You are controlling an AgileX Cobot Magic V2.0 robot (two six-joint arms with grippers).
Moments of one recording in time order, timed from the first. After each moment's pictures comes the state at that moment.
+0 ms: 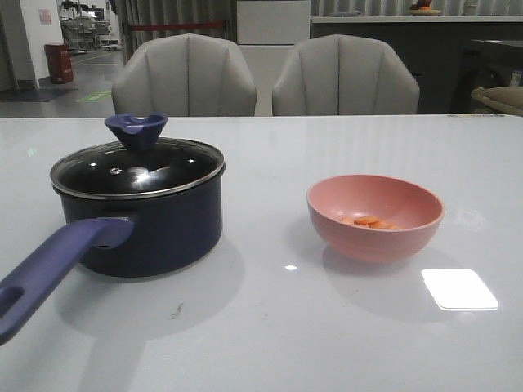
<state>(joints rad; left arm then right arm) -0.13 0.00 0.00 0.02 -0.02 -0.07 0.12 -0.01 0.03 -0.03 0.04 0.04</state>
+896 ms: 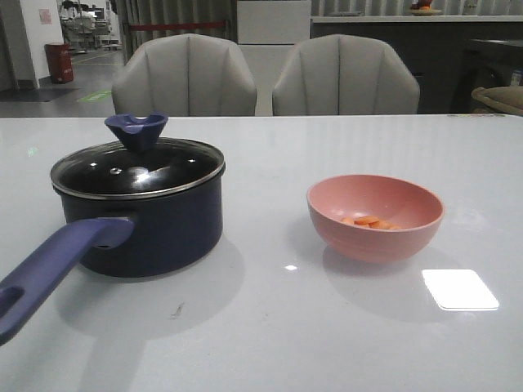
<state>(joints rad) -0.13 0.29 -0.35 0.02 0.25 -0.07 0.12 -0.01 0.03 -0.03 0.04 0.04</state>
